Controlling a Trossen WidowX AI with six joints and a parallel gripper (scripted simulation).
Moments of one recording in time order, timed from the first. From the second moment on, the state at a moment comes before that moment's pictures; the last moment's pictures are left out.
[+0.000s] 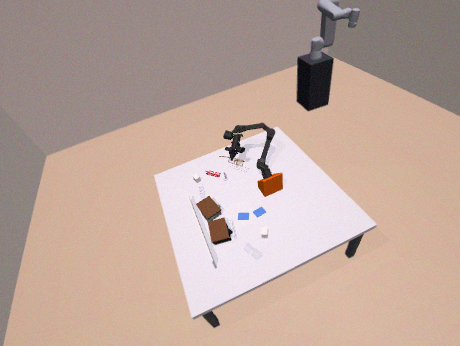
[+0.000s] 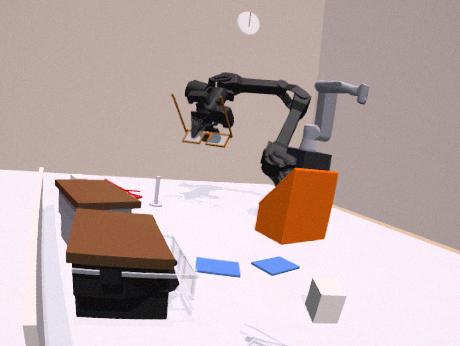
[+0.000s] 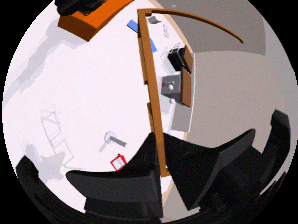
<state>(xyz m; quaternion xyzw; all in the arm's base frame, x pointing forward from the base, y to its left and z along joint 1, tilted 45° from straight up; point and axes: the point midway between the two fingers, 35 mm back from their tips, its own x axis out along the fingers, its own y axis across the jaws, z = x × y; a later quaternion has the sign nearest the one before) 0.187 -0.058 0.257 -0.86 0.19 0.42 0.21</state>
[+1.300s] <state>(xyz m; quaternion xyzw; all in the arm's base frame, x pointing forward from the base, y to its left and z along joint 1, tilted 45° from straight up) 0.228 -0.050 0.201 -0.76 0.32 0.49 0.28</state>
